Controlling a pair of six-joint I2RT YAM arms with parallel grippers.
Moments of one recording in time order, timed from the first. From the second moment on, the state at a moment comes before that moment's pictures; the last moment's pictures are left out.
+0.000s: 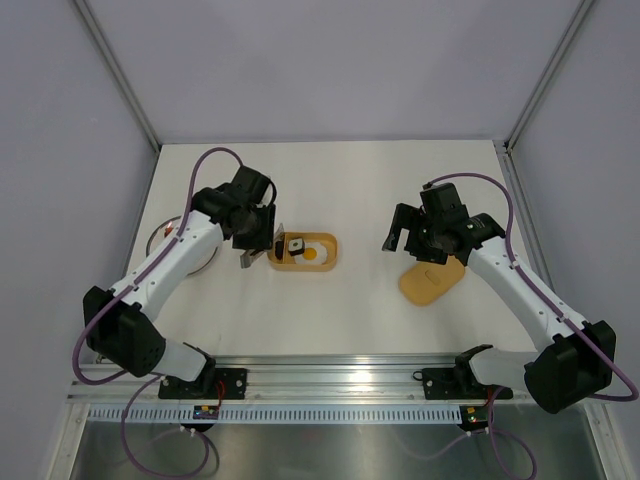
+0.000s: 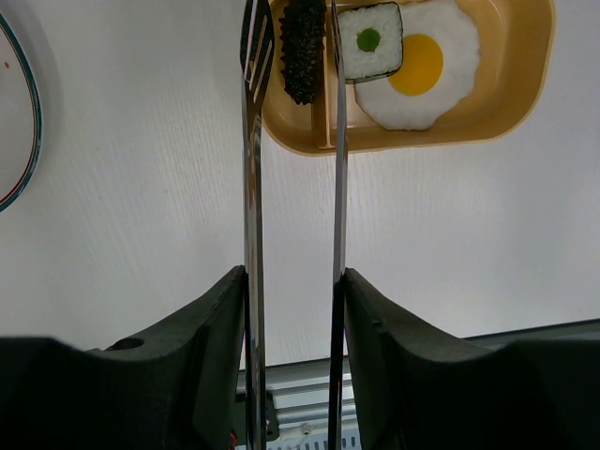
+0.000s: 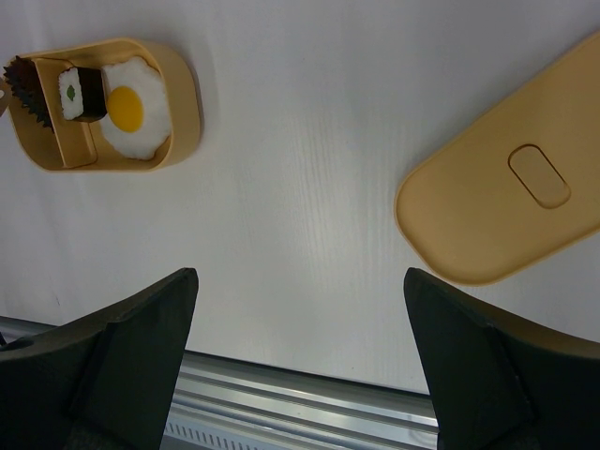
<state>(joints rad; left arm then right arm) -0.48 1.43 1.34 -1.03 -0.08 -0.39 0.40 1.24 1.09 -0.78 -0.04 0.61</state>
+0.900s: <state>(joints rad) -0.53 1.49 1.33 -1.02 -0.14 -0.39 0.40 1.24 1.09 -0.78 -0.04 0.61</state>
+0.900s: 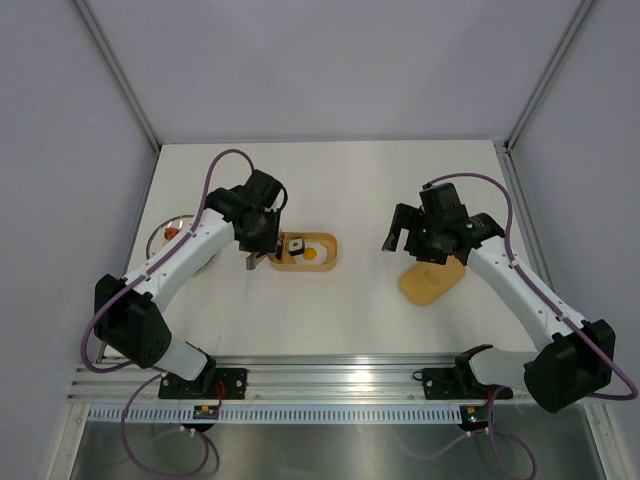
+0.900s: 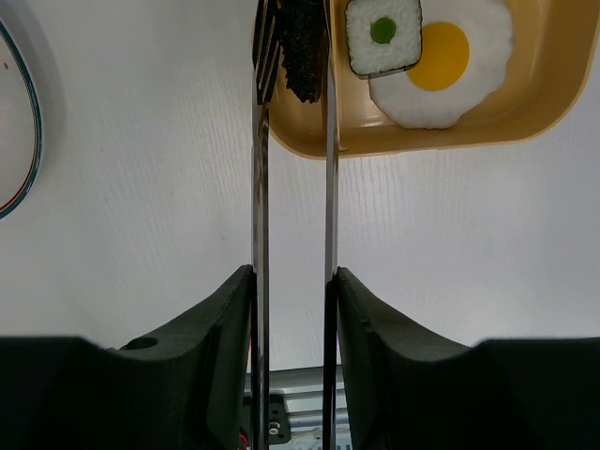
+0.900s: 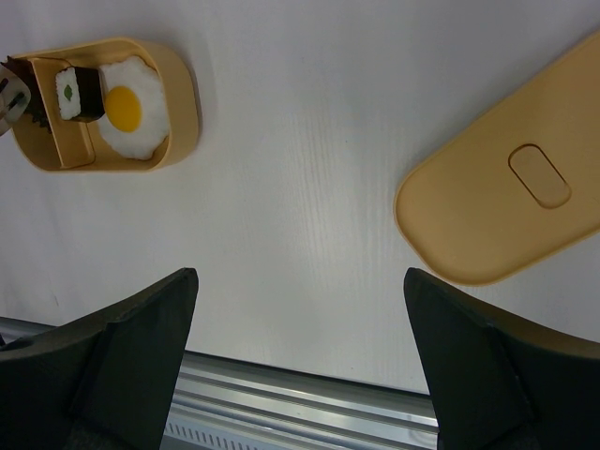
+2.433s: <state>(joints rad) -0.54 1.56 1.44 -1.17 -0.15 -0.37 0.40 1.25 1.08 -0.77 -0.04 0.62</state>
